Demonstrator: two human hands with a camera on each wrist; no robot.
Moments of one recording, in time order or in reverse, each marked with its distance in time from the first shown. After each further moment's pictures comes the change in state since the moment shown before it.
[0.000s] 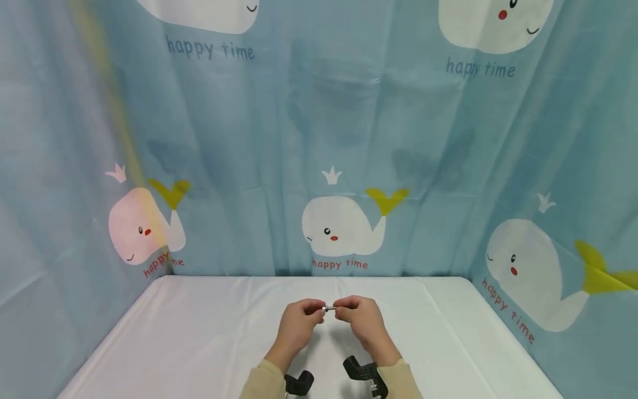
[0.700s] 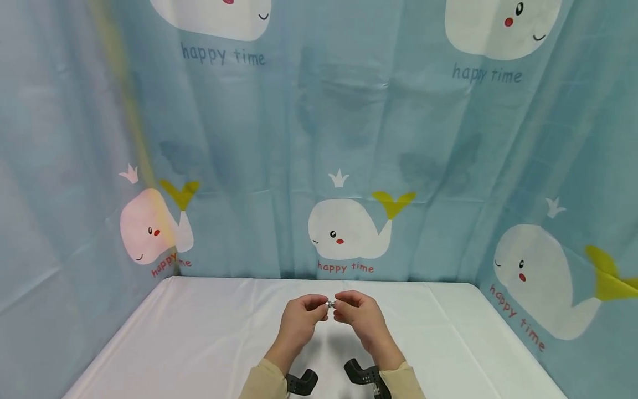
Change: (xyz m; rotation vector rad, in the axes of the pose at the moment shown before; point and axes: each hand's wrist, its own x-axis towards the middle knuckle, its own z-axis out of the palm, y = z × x) left_hand -0.006 0.020 -0.013 -0.145 0.033 -0.031; right_hand -0.002 -0.021 0.013 0.163 -0.056 -0.031
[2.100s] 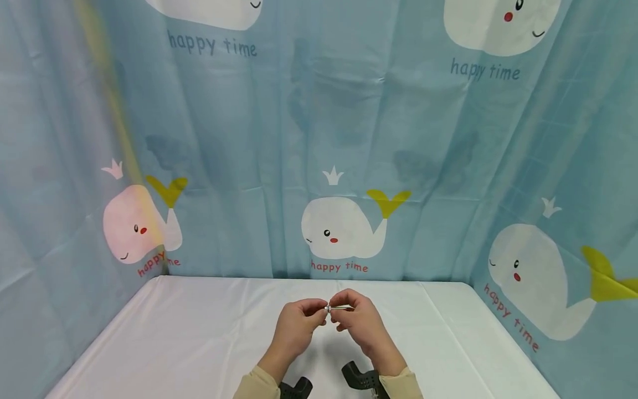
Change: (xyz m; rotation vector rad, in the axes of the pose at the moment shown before) left_hand -0.004 0.008 0.005 0.046 -0.059 0.089; right_hand -0.008 -0.015 -0.005 -0.097 -0.048 0.001
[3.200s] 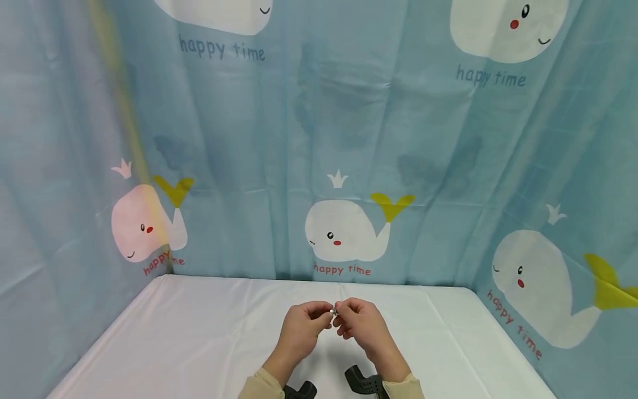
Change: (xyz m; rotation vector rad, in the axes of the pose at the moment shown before) left_hand -0.005 0.004 0.002 -0.020 -0.010 0.032; right_hand -0.005 -0.005 0.000 -0.016 -0.014 0.047
